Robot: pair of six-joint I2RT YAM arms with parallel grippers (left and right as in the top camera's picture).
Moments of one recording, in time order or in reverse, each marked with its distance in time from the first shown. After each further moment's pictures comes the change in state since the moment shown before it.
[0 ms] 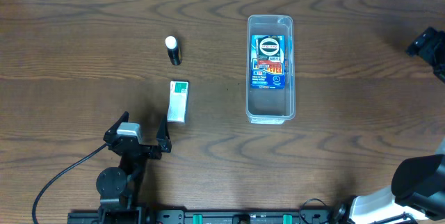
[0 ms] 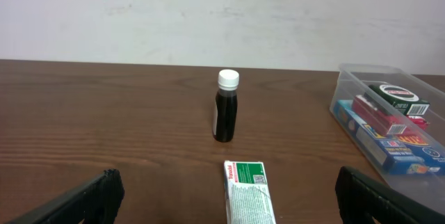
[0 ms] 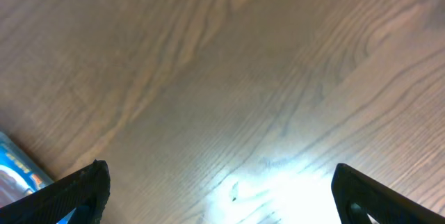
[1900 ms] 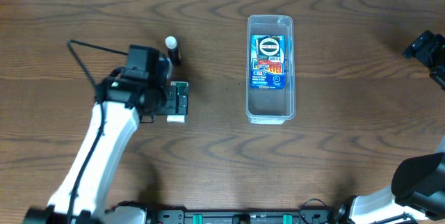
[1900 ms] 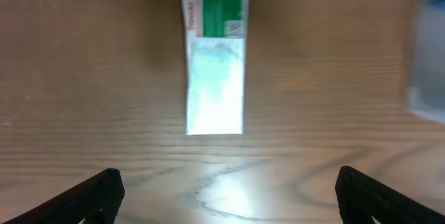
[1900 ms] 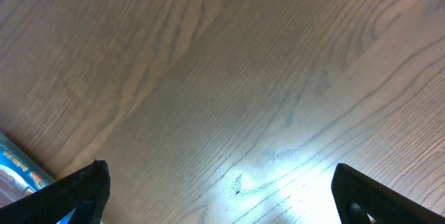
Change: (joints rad) left arm -0.194 1.408 1.080 -0.856 -0.080 -0.068; right arm 0.000 0.000 -0.025 0.002 -0.011 0.026
